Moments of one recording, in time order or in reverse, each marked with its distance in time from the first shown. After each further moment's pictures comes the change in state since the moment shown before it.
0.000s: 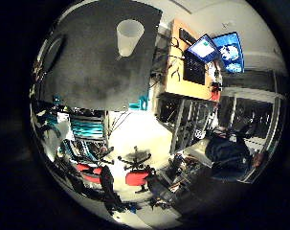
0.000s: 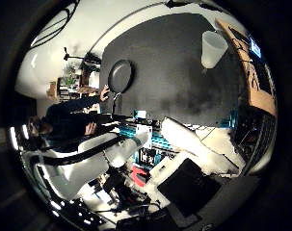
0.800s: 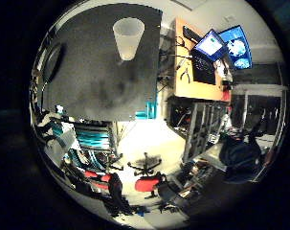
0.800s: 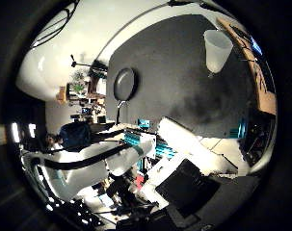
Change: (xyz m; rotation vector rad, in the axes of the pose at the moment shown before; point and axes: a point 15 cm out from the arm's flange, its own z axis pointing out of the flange) arm 0.039 -0.011 0.068 0.096 -0.184 0.111
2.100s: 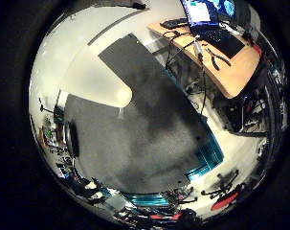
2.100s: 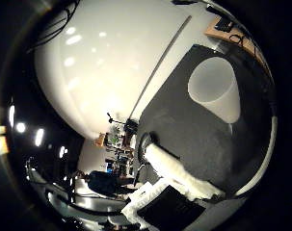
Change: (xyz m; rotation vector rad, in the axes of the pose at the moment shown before) arm 0.087 -0.081 0.083 0.600 -0.492 0.393
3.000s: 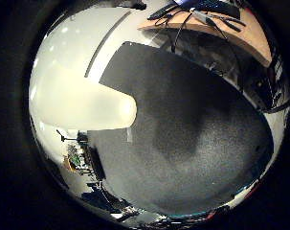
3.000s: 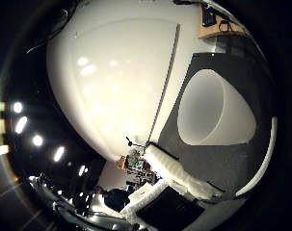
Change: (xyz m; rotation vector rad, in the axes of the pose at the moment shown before) arm 0.056 0.006 0.060 0.108 -0.226 0.234
